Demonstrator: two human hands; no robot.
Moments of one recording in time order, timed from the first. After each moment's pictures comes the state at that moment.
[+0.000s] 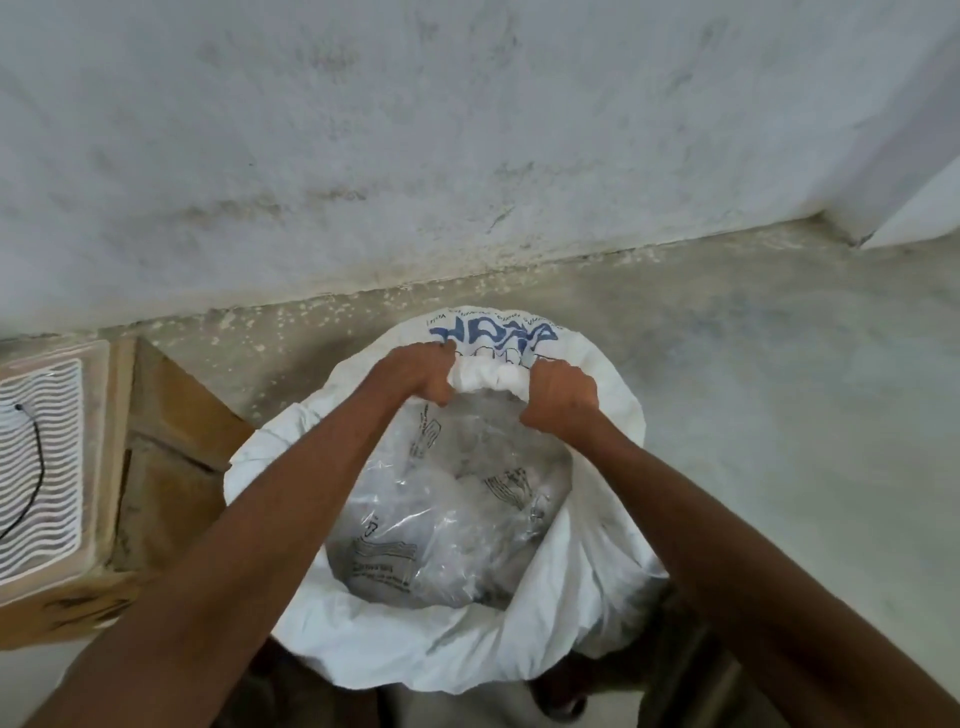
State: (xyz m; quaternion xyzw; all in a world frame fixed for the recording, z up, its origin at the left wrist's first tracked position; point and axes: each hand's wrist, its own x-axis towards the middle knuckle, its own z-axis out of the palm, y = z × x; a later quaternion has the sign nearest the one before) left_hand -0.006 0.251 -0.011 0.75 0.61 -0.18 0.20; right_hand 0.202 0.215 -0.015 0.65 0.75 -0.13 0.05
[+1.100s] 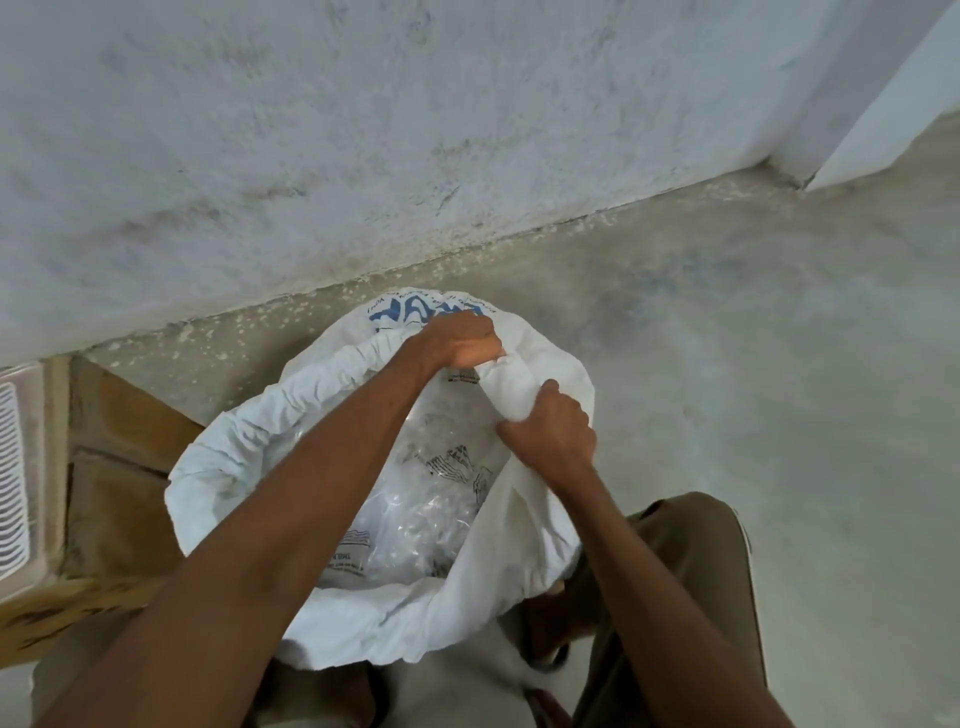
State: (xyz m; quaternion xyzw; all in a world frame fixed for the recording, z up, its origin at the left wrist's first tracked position) left_hand 0.123 0.250 0.008 0.81 0.54 -0.11 0.22; right_hand 0.260 0.105 0.006 0.78 0.54 -0.28 -0.13
